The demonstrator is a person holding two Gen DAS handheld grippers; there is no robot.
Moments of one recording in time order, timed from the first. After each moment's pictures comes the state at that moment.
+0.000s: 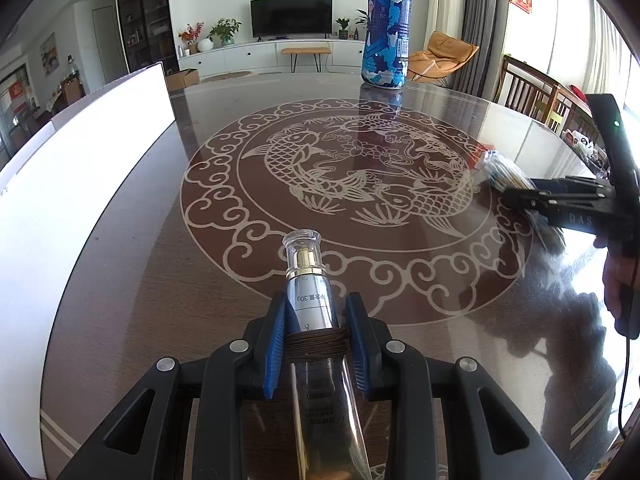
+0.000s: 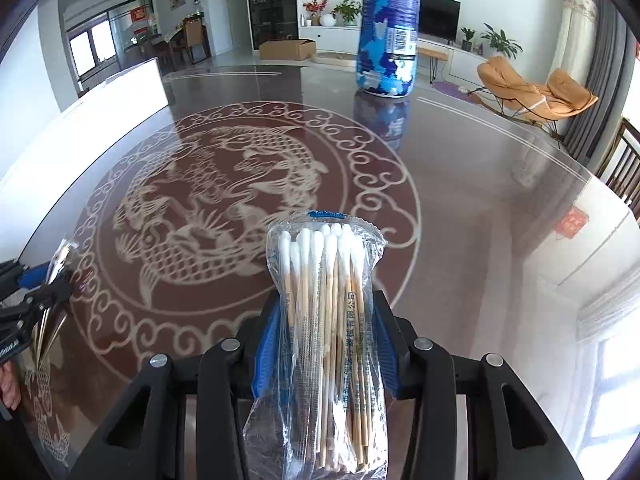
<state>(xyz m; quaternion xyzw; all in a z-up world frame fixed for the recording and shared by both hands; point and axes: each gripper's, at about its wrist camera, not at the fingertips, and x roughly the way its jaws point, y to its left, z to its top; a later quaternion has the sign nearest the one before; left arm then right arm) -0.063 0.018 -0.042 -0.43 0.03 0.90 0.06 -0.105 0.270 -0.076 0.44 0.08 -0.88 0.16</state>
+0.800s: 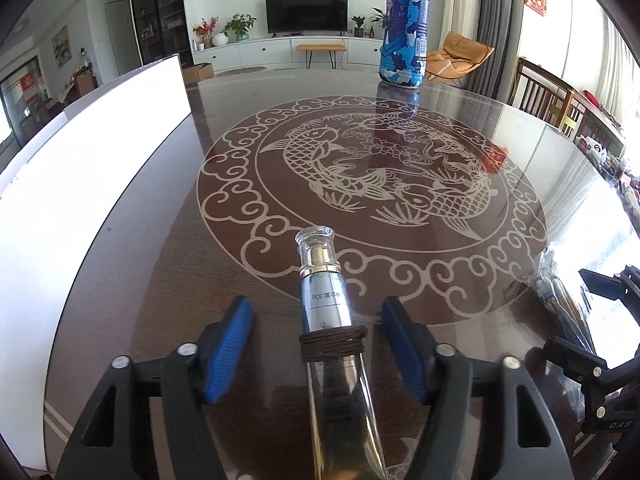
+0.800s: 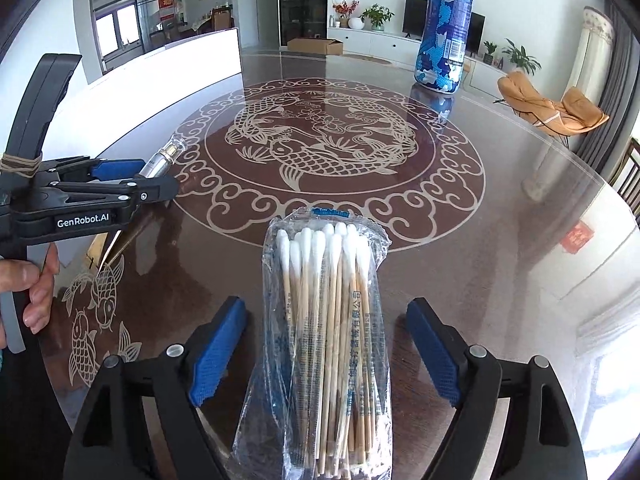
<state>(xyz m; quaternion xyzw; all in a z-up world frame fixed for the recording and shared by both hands) -0.064 0.011 -0.044 -0.44 0.01 0.90 0.03 0.002 0.227 -0.082 0.43 0.11 -0.88 0.18</state>
